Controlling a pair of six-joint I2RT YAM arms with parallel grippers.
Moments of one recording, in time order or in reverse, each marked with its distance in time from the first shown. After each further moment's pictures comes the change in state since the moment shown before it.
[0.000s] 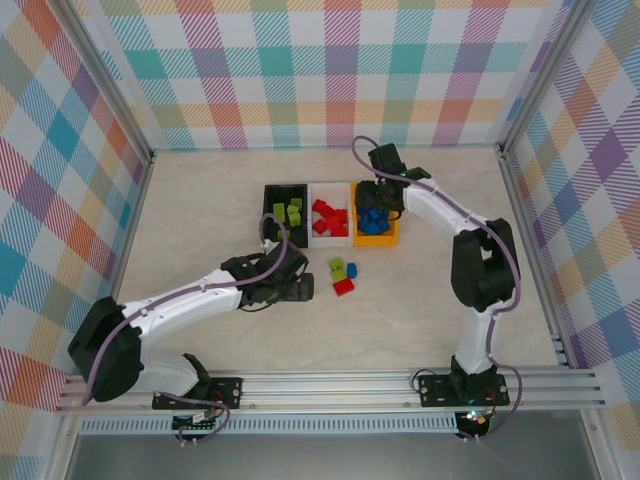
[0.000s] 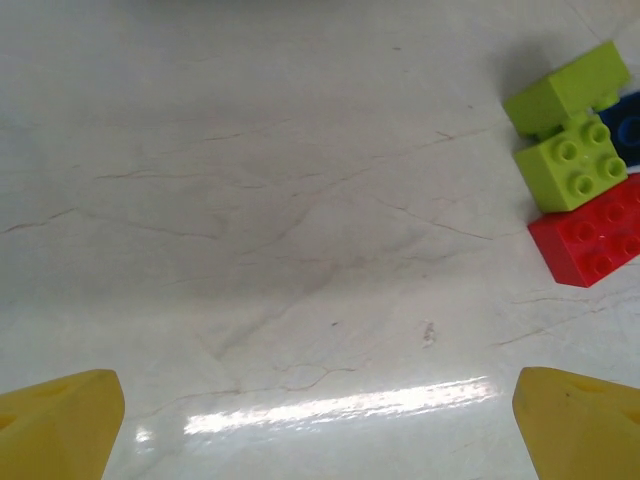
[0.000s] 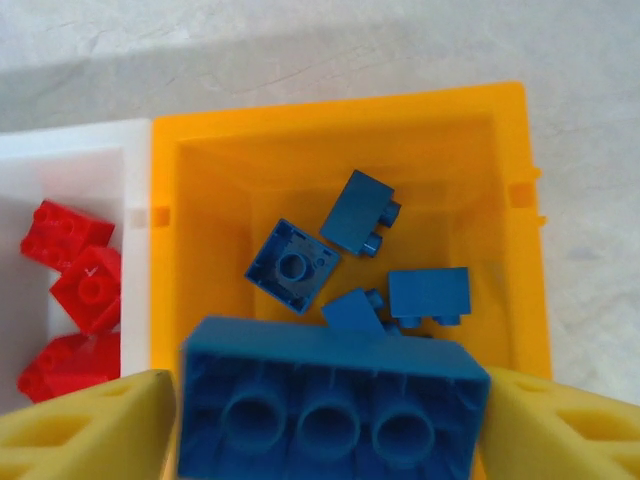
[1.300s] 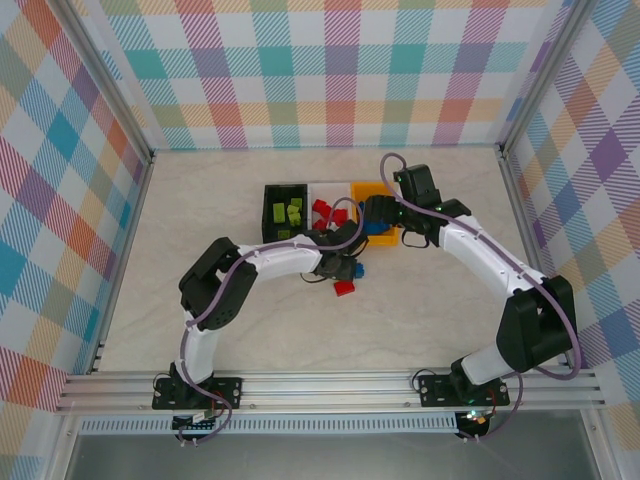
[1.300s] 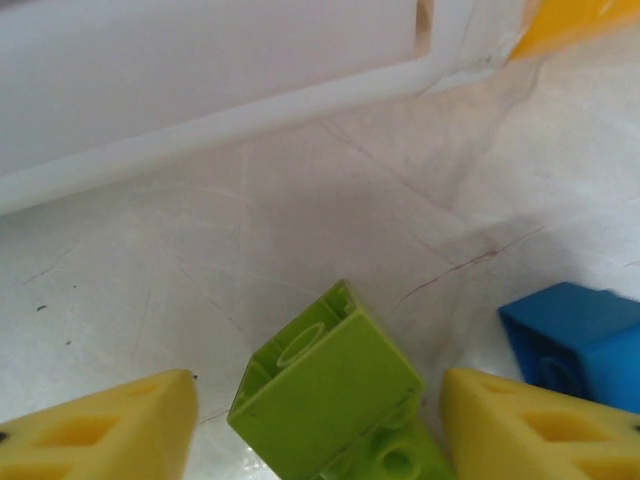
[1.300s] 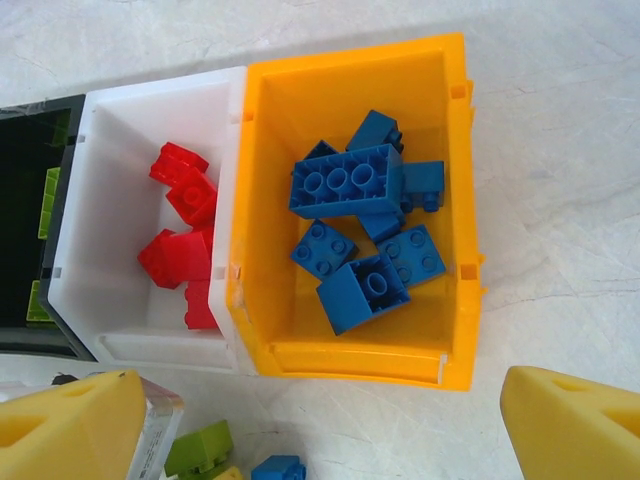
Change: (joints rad) left arm -0.019 0.658 0.499 0.069 0.004 0.156; right arm -0.002 -0.476 -0.422 0.129 -0.074 0.010
